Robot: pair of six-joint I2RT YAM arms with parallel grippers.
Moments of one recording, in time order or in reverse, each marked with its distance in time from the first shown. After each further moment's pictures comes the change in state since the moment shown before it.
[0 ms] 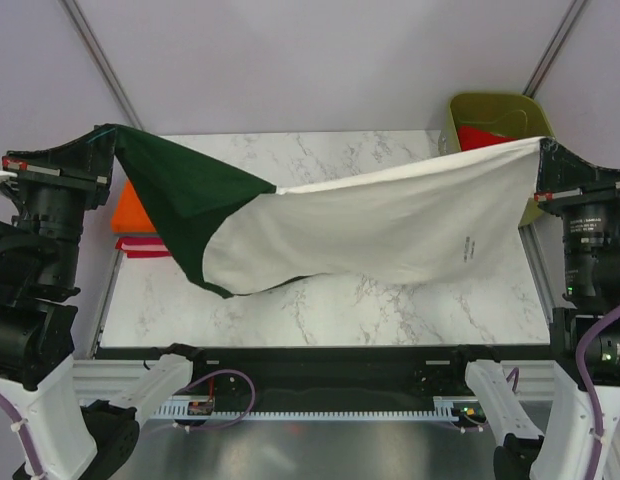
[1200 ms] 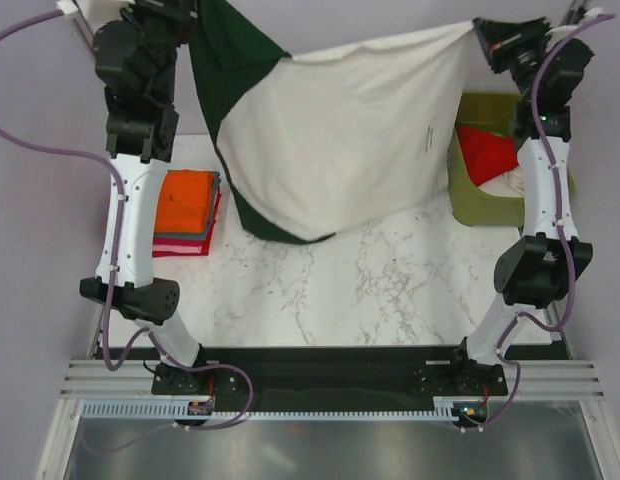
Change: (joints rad) left arm 0.016 0.802 0.389 0.541 0.066 0.047; right arm -0.083 1.075 0.441 0.519 -0.417 0.446
